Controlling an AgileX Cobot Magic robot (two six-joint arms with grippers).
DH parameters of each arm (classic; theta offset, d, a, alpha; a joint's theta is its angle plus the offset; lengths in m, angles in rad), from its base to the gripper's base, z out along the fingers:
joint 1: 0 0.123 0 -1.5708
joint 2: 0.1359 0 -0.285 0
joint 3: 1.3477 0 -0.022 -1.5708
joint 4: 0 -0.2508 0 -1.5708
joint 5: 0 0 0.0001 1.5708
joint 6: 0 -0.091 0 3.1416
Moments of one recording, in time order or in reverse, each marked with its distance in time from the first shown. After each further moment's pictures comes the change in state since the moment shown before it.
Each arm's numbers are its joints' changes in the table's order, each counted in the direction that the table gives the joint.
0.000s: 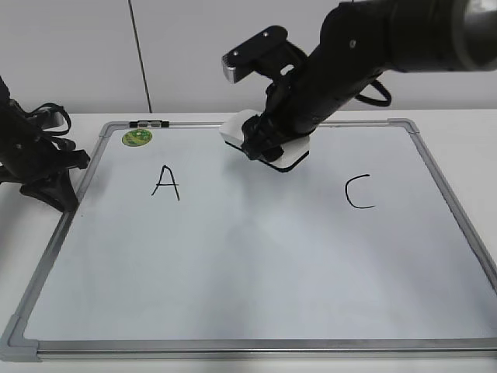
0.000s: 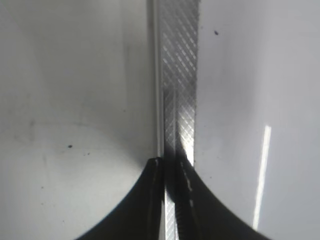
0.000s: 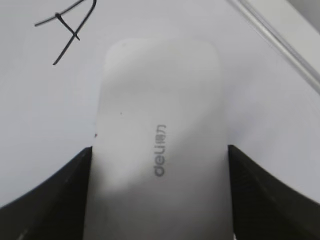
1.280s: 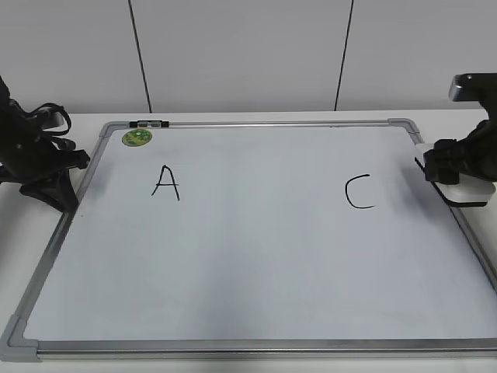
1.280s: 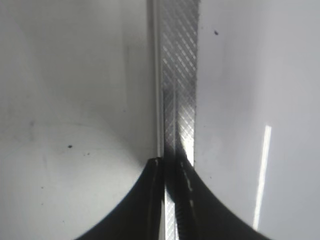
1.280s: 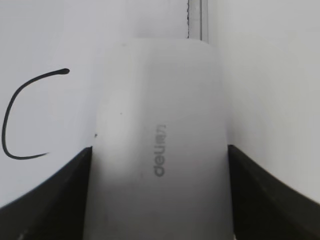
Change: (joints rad) left arm 0.000 0.002 0.000 -0.001 0.000 0.000; right arm -0.510 -0.222 0.500 0.038 0.266 -0.329
